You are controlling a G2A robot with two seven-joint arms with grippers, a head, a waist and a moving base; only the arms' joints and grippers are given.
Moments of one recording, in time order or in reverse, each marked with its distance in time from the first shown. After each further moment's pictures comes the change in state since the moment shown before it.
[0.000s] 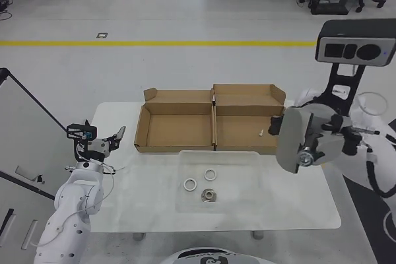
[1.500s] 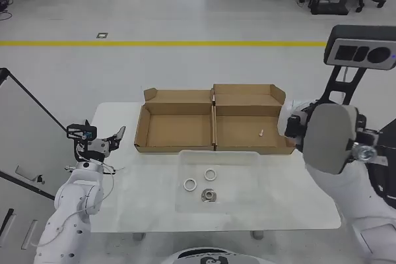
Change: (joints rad) left arm 0.000 0.000 0.000 0.000 0.000 0.000 0.000; right arm -0.234 -0.283 0.221 0.016 0.016 0.129 0.129
